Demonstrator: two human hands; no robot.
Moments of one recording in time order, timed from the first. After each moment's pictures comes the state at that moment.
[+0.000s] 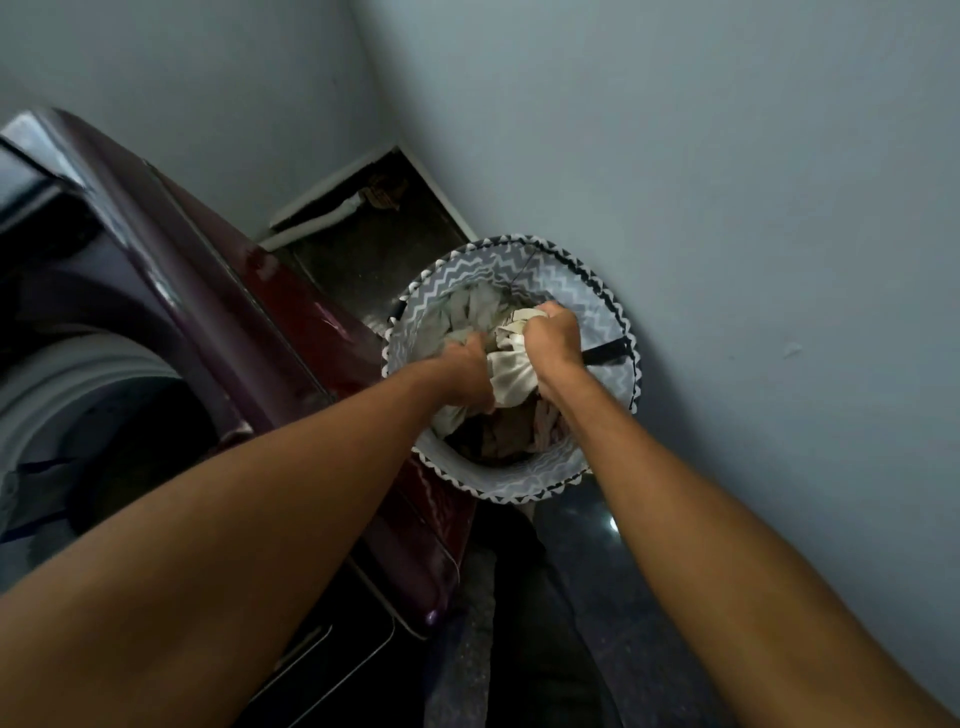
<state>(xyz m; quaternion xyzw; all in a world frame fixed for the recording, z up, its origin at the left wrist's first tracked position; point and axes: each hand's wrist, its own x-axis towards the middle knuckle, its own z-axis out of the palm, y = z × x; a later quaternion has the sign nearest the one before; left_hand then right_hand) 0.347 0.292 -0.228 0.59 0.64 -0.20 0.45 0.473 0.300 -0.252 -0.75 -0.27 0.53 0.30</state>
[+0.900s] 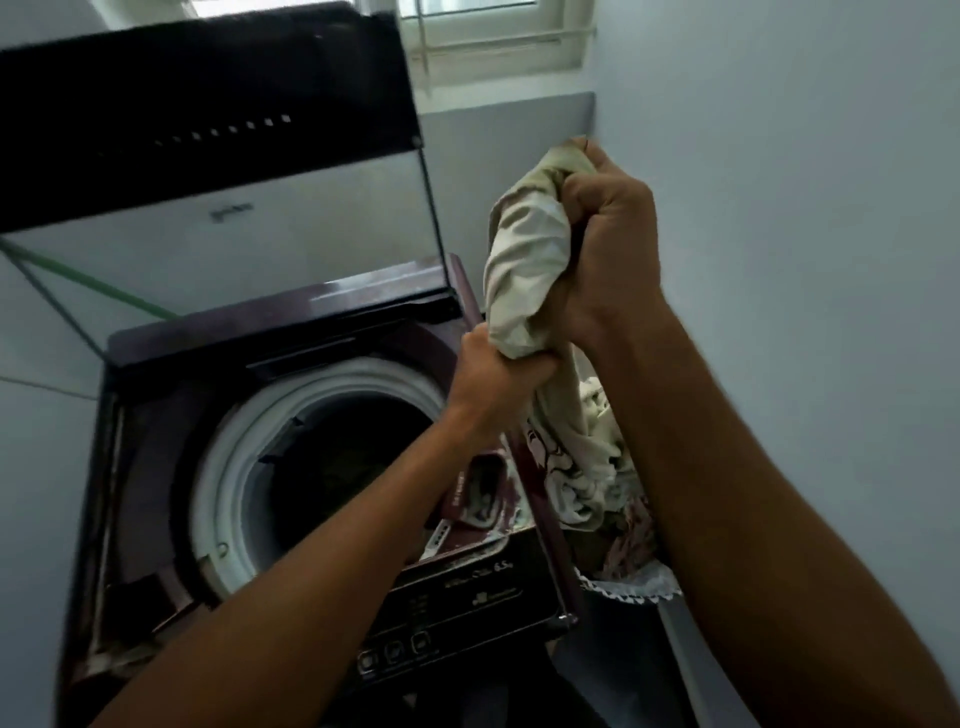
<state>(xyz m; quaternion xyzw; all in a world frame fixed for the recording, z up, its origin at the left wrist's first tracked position) 0.207 0.206 0.069 0.41 0.62 0.55 0.39 0.267 0.274 0.173 -0.17 -0.33 0.78 0.50</state>
